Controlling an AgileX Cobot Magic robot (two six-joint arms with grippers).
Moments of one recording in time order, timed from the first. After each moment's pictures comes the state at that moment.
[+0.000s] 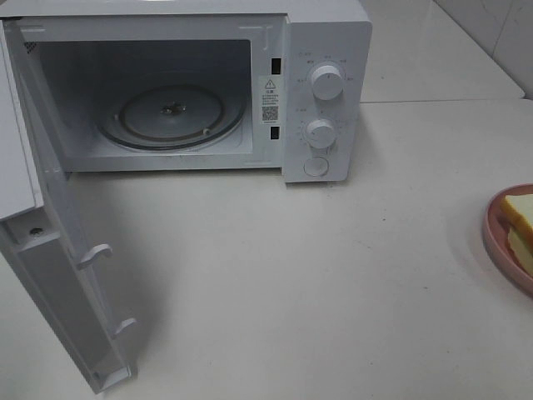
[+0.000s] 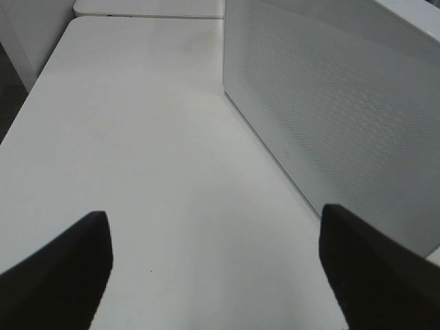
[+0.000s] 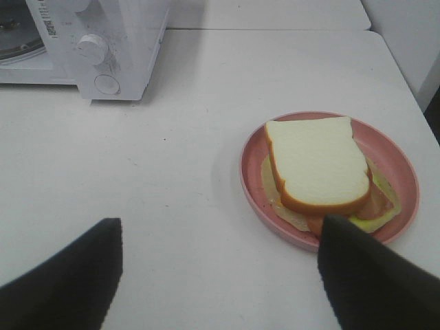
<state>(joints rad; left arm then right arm) 0.10 0.00 -0.52 -0.11 1.08 0.08 0.00 -0.01 -0.50 0.07 1.00 -0.05</state>
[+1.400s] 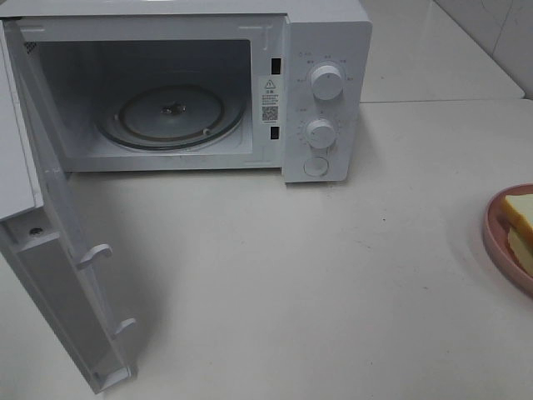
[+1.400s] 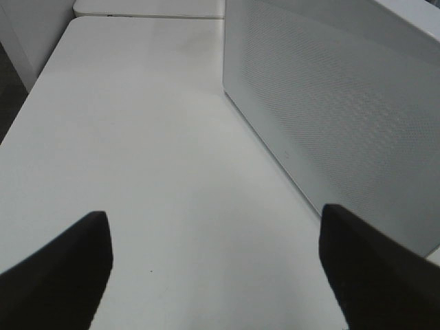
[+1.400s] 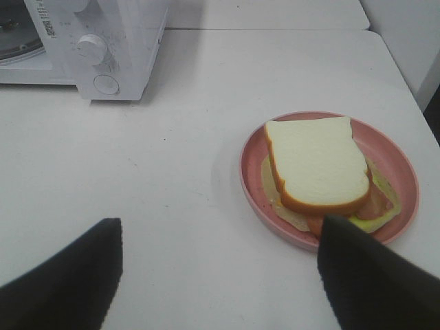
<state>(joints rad) 0.10 0.00 -0.52 -0.11 1.08 0.08 0.00 -0.01 -0.50 0.07 1.00 -0.05</state>
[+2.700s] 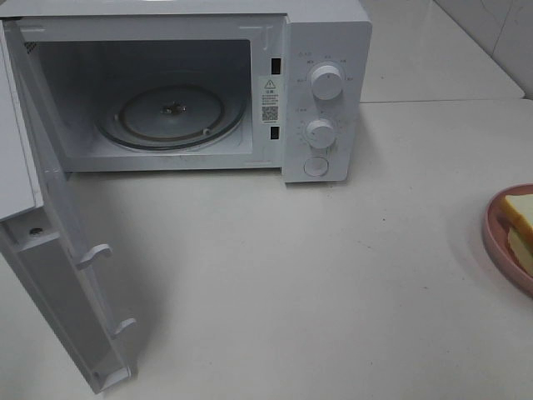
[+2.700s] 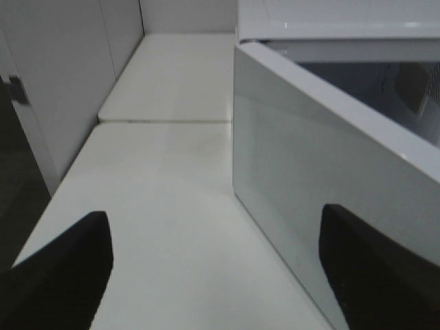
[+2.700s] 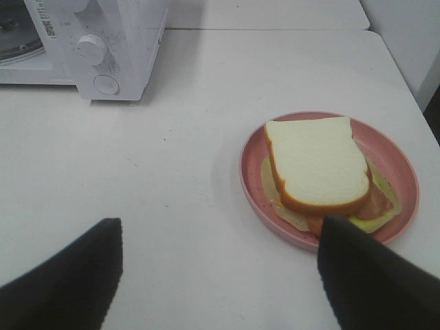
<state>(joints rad) 0.10 0.00 -0.49 -0.11 0.75 0.11 0.00 -0.01 -0.50 0.07 1.00 -0.05</state>
